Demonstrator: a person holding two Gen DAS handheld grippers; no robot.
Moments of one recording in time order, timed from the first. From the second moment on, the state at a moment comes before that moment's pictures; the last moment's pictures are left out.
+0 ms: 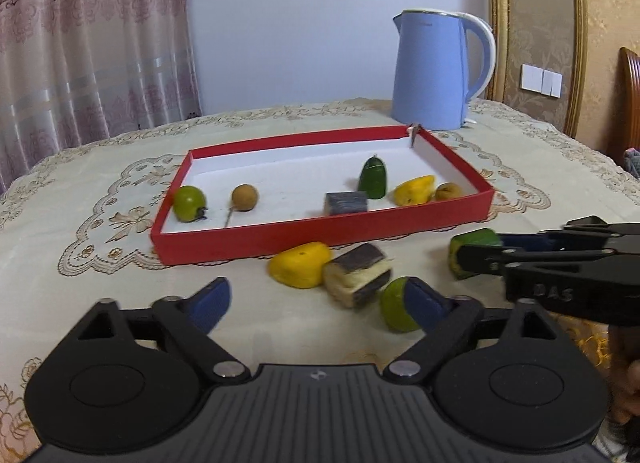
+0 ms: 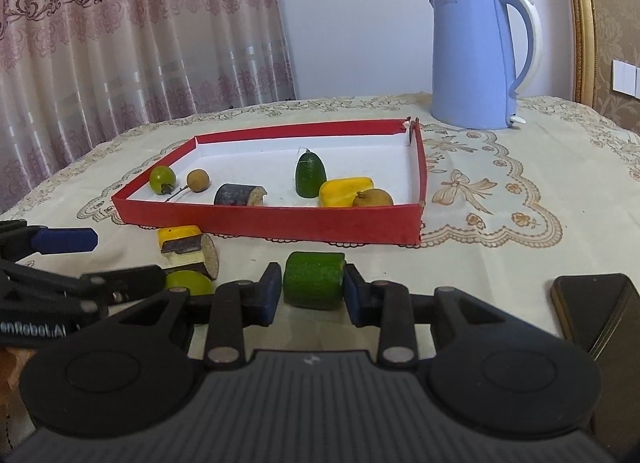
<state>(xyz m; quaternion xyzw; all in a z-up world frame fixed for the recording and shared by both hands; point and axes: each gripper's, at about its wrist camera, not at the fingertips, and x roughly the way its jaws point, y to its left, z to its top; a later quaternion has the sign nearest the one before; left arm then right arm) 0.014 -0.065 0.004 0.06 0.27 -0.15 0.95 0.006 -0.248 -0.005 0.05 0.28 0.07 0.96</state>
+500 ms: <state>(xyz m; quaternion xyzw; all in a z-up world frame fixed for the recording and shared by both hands) 0.026 -0.085 -0.004 0.06 0.30 -0.15 0.94 0.008 -0.258 -0.007 0.09 0.28 0.08 0.95</state>
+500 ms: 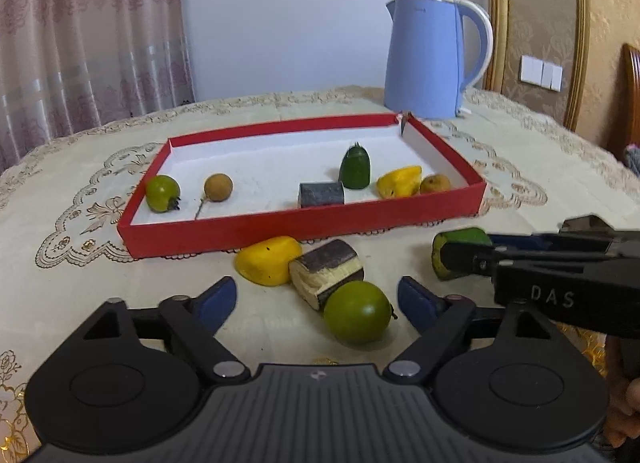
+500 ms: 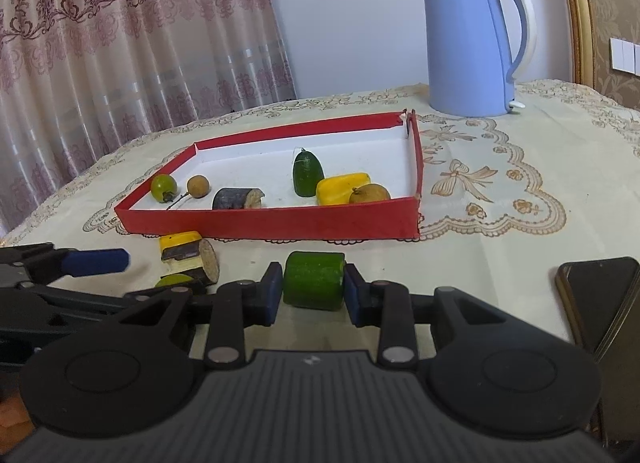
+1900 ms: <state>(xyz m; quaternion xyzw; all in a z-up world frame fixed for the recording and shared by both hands) 0.034 -0.021 0.026 0.06 0.25 -0.11 0.96 -0.001 -0.219 0.002 -0.03 0.27 0.05 0.96</state>
